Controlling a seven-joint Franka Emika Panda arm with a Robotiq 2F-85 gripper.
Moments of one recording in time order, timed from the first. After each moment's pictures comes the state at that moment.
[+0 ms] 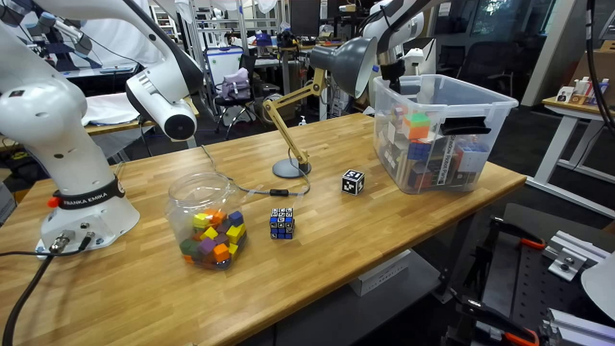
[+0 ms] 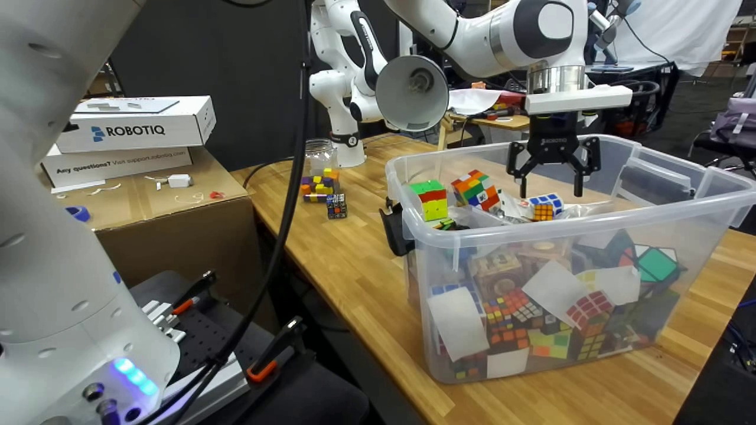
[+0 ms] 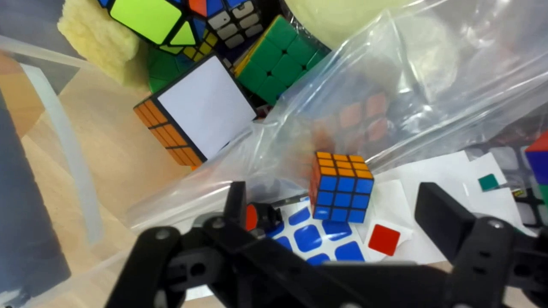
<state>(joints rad) -0.41 0.82 -0.19 -1.26 -0.15 1.96 -0.89</state>
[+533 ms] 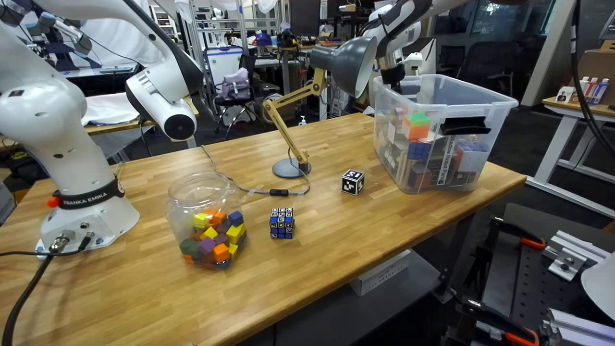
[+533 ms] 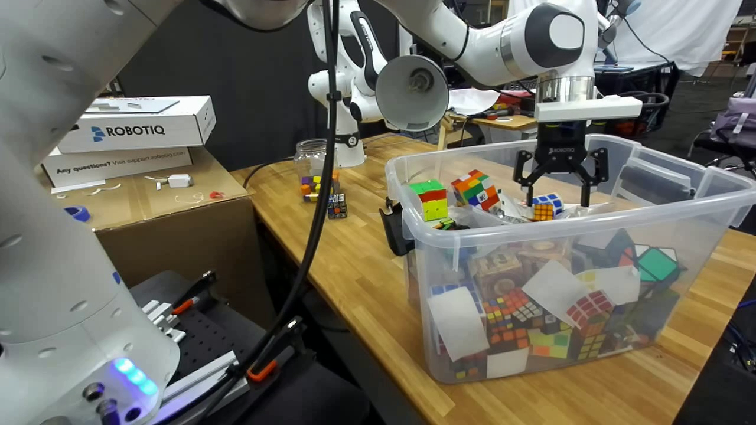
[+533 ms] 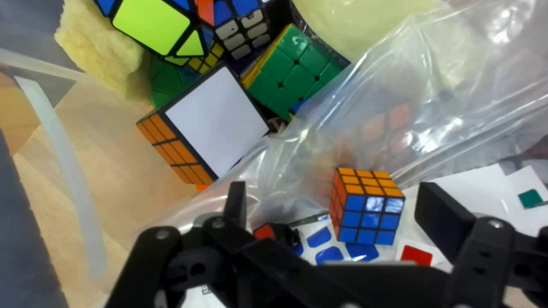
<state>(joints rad) -0.43 0.91 -0.19 -1.14 -0.15 1.88 -0.89</state>
